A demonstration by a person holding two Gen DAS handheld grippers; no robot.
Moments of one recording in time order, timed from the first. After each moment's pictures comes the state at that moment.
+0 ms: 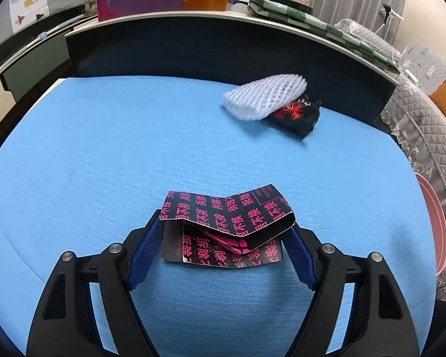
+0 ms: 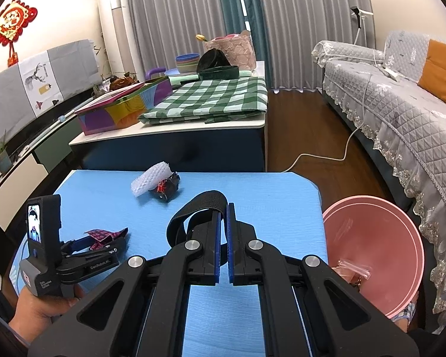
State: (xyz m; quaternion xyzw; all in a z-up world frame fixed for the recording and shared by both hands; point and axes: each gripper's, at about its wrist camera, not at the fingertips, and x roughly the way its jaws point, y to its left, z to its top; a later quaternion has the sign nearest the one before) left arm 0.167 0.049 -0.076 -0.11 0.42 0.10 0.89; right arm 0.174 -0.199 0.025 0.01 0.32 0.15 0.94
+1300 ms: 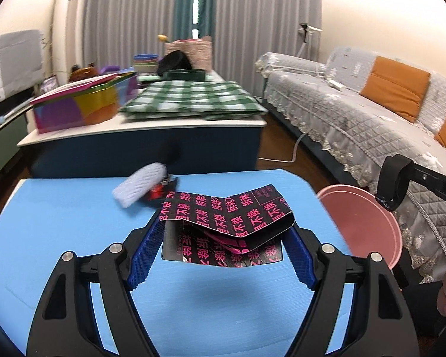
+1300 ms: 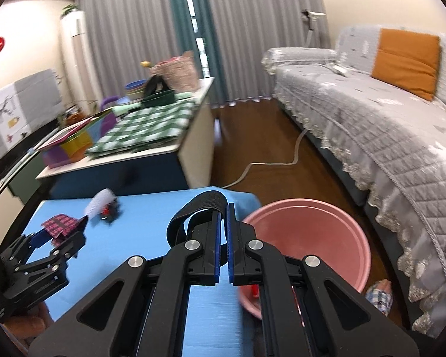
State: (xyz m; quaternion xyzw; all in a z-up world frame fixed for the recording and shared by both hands) left arm 0.145 -0.088 0.009 -0.02 0.29 -0.03 0.96; right arm 0.167 -0.318 0.039 0.06 0.29 0.05 0.95
